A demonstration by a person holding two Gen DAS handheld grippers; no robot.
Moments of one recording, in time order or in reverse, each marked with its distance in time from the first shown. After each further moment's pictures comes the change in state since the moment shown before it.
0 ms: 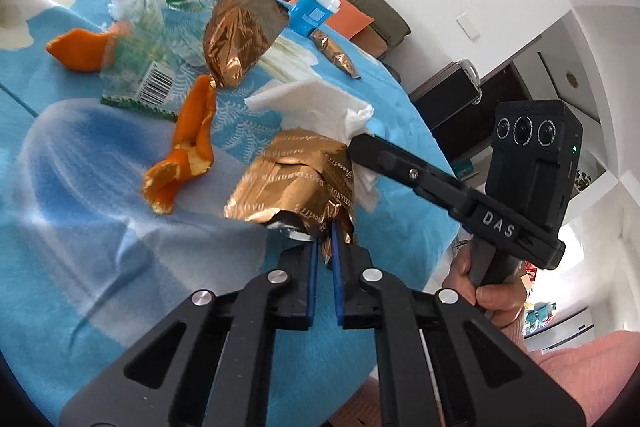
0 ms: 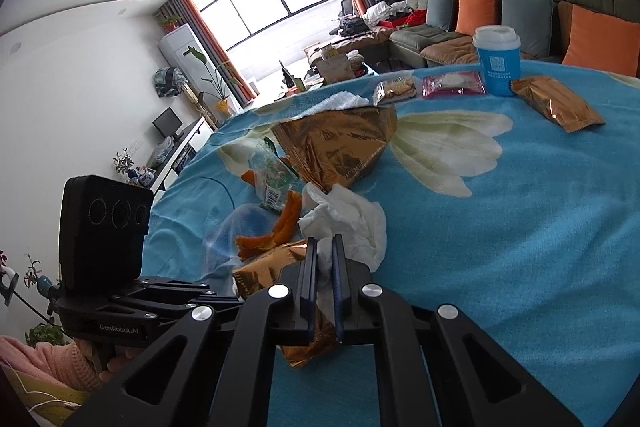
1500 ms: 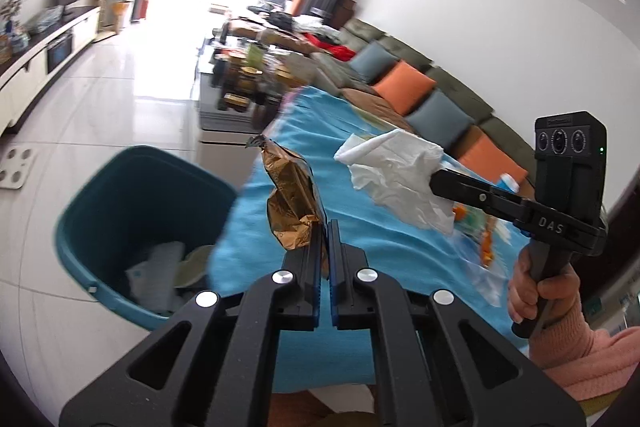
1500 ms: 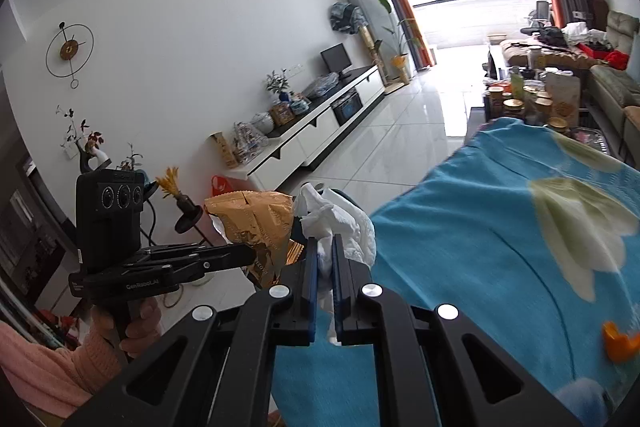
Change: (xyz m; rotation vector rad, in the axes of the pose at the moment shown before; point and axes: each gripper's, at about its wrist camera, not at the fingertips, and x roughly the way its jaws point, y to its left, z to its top) left arm -0.384 0.092 -0.121 -0.191 -0.550 0.632; right arm 0.155 0.277 0.046 -0.409 0.181 0.518
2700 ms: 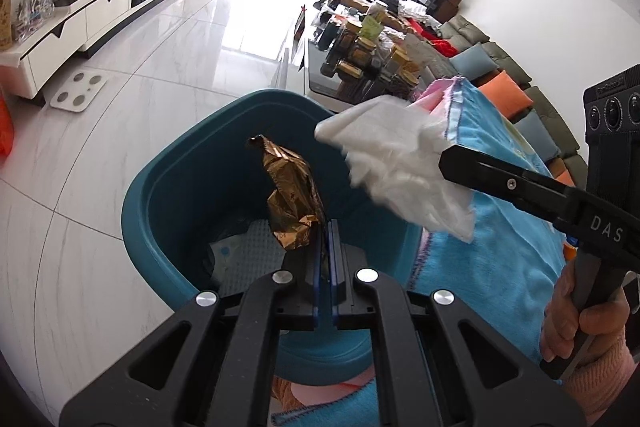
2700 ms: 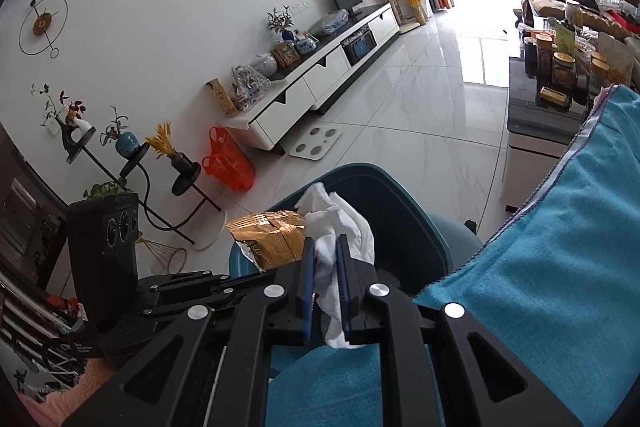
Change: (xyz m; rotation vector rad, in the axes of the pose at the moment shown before) left arm 0.051 0.144 -0.006 -0.244 0.096 0.259; right arm 0.177 0.030 0.028 0.021 0.234 0.018
